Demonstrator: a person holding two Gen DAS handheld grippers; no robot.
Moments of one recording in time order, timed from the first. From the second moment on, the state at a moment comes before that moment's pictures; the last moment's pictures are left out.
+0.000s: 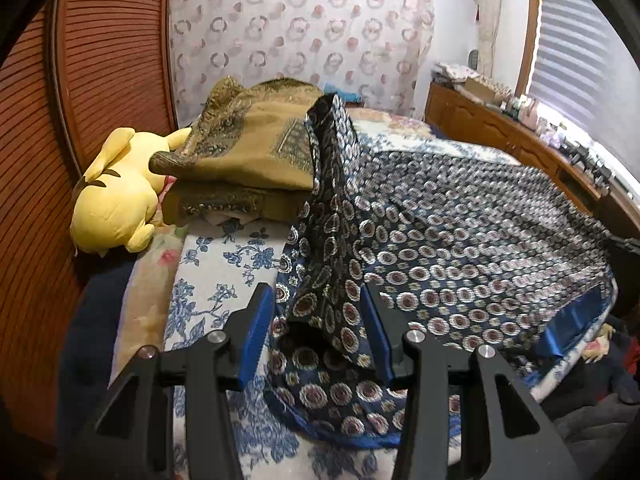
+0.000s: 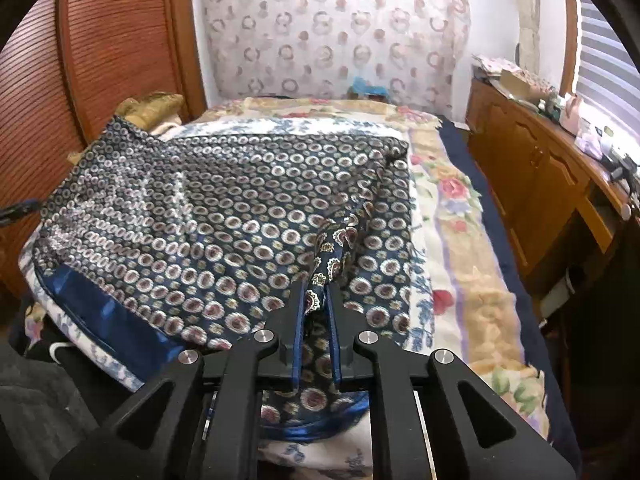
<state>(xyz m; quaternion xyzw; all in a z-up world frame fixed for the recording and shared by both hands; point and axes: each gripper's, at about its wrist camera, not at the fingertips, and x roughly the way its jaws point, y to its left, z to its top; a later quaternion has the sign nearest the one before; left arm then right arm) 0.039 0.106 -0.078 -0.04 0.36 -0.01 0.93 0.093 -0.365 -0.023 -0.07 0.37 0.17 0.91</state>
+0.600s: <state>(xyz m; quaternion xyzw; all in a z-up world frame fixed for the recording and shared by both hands) 0.074 0.116 -0.107 -0.05 0.39 0.01 0.92 0.096 -0.322 -0.007 -0.07 0.34 0.19 0.92</state>
